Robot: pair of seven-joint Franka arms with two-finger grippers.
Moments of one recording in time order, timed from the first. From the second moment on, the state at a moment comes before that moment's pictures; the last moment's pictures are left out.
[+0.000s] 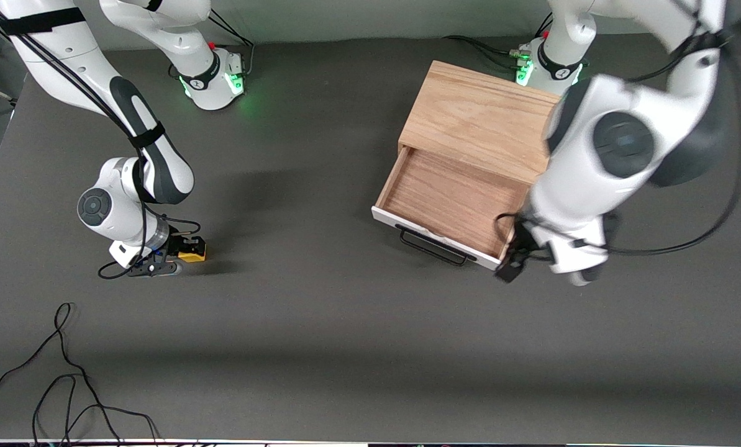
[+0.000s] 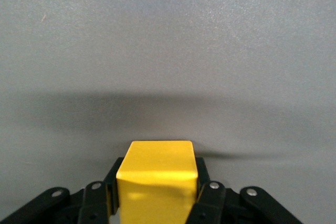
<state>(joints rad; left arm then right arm) -0.30 0.34 -0.04 -1.35 -0.04 1.71 -1.28 0.03 0.40 -0.02 -2.21 0.07 2.59 -0.10</state>
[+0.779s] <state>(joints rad) -0.03 0.13 -0.04 -1.44 -0.06 1.45 -0.49 0.12 0.30 0.00 -1.83 0.07 2.00 0.08</state>
